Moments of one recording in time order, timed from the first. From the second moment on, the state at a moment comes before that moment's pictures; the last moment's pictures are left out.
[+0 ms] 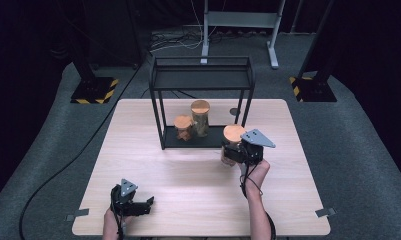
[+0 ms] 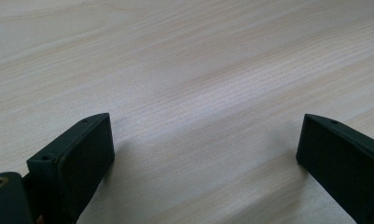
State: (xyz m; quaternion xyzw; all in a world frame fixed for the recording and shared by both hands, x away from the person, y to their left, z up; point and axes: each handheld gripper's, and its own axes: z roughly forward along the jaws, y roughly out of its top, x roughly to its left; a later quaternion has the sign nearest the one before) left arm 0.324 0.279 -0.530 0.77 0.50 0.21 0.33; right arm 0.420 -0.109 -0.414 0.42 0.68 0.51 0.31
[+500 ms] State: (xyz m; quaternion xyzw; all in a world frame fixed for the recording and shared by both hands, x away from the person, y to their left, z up) left arm 0.324 0.279 -0.530 0.78 0.50 0.21 0.33; right arm 0.432 -0.105 -0.417 0.43 0.68 0.51 0.31
